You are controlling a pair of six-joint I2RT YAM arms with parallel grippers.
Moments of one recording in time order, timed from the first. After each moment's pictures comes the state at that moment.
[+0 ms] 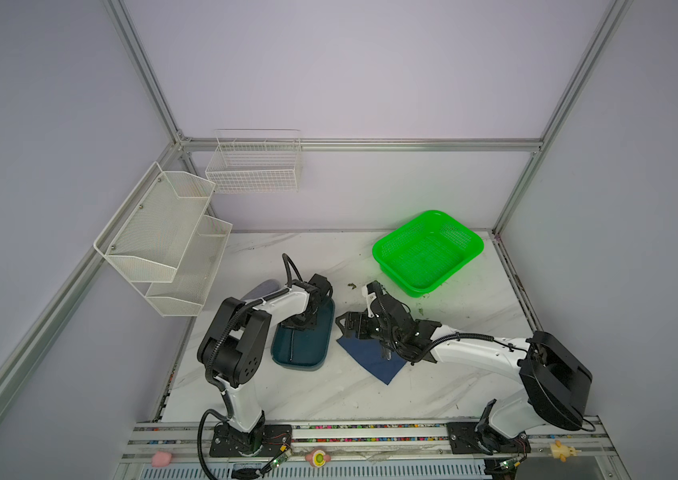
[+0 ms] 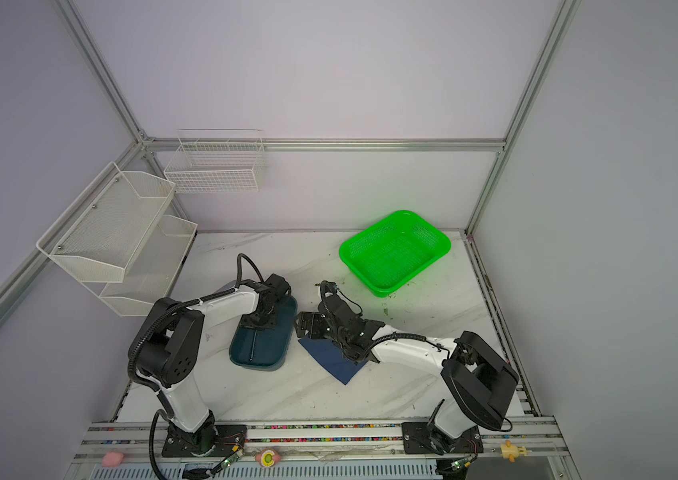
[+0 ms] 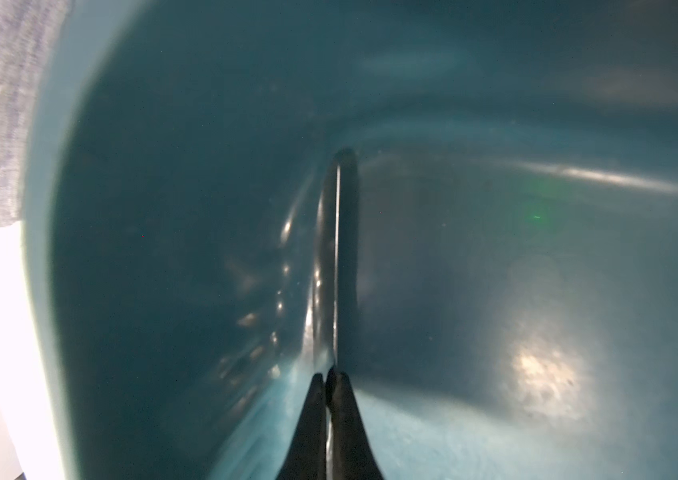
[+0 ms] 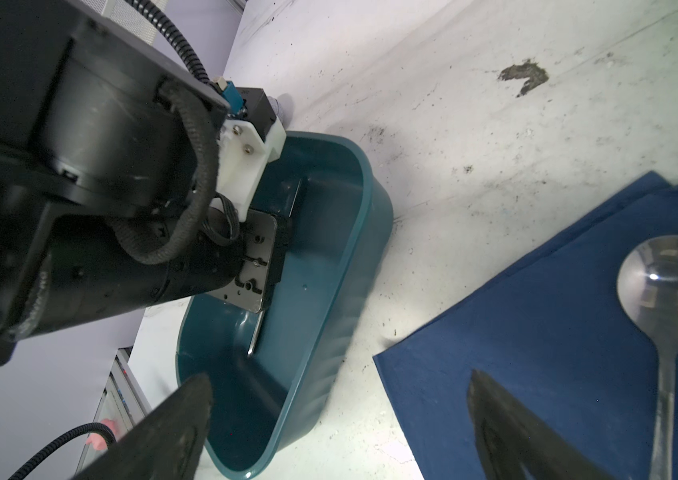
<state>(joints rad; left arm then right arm) -0.43 1.80 1.13 -0.83 -0.38 -0.44 0.94 1.53 0.88 0.07 0.00 0.81</state>
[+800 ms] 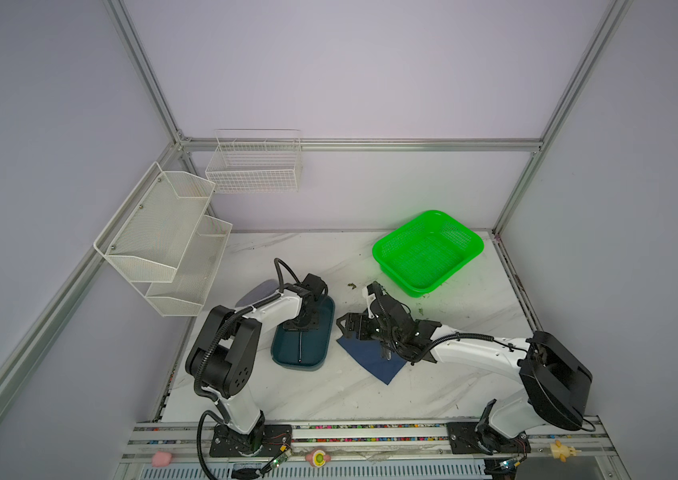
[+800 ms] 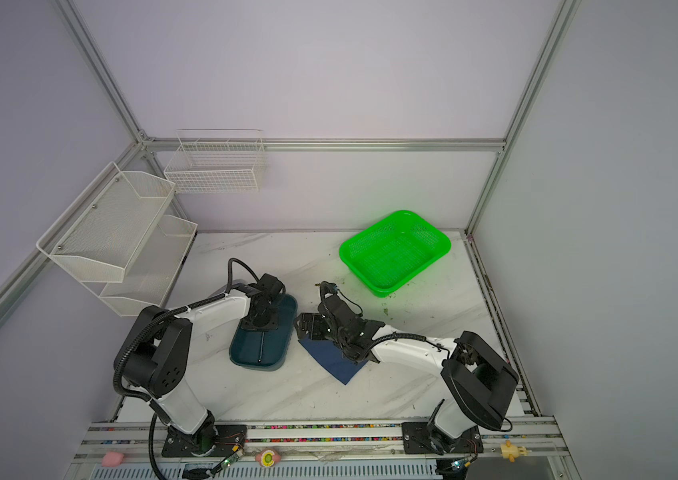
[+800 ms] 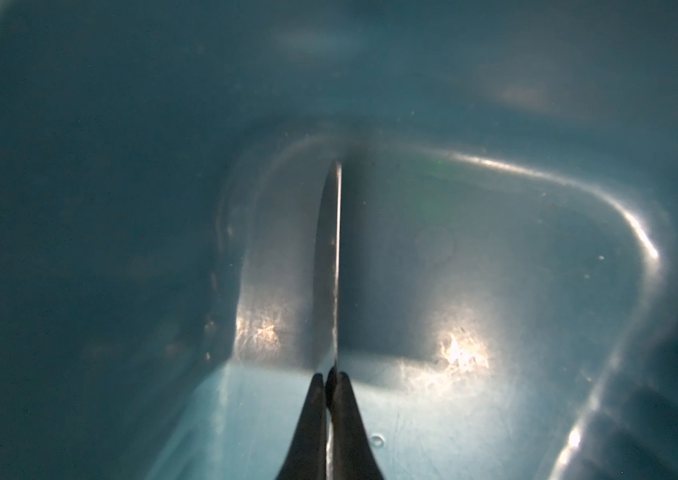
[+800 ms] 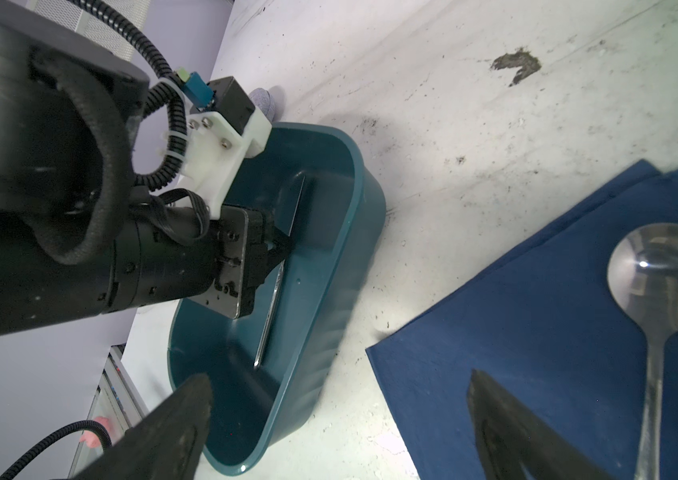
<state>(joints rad) -0.41 1.73 1.06 -0.73 -0.23 -0.47 0.94 1.53 0.88 0.05 0.00 0.82</state>
